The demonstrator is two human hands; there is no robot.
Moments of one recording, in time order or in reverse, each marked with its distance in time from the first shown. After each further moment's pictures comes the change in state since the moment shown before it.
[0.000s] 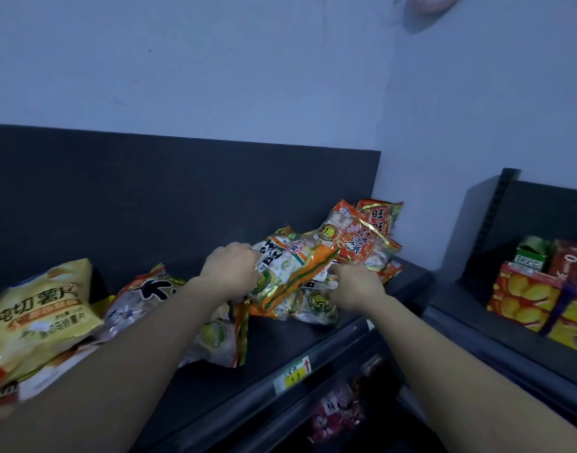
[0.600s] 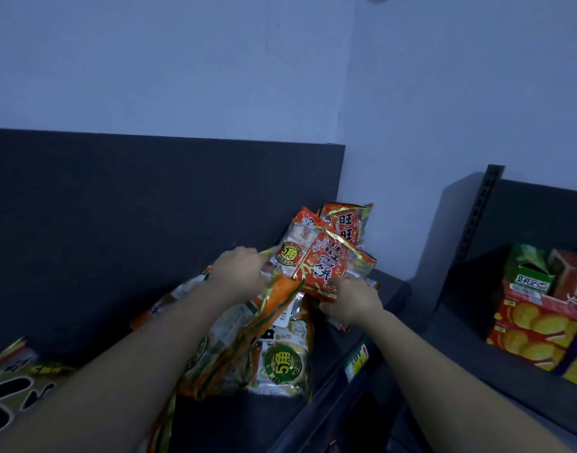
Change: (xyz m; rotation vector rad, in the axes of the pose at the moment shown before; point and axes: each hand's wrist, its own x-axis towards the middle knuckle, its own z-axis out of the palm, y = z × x) left_hand 0.201 0.050 0.063 -0.055 -0.039 0.183; right_hand 0.141 0.102 0.036 0.046 -0.045 0.209
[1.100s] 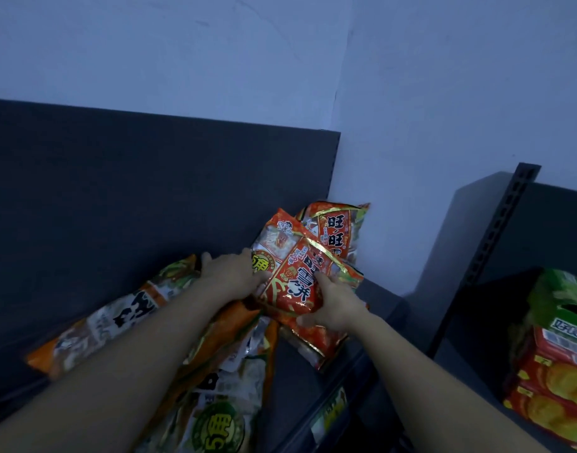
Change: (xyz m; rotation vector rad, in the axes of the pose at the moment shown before) left_hand 0.127 0.030 0.058 -0.049 -0.170 -0.295; right_hand 0.109 0.062 0.017 0.216 -0.146 -0.104
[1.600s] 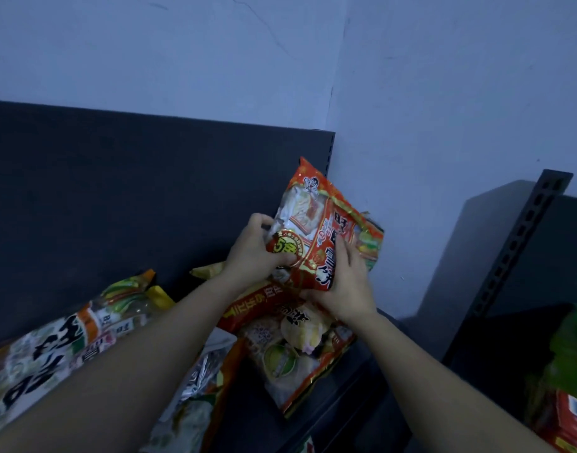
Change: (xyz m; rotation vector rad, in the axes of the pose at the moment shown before) left_hand 0.048 0.089 -0.017 -1.006 0.296 0.120; right_hand 0.068 0.070 -0.036 0.135 0.448 -0.135
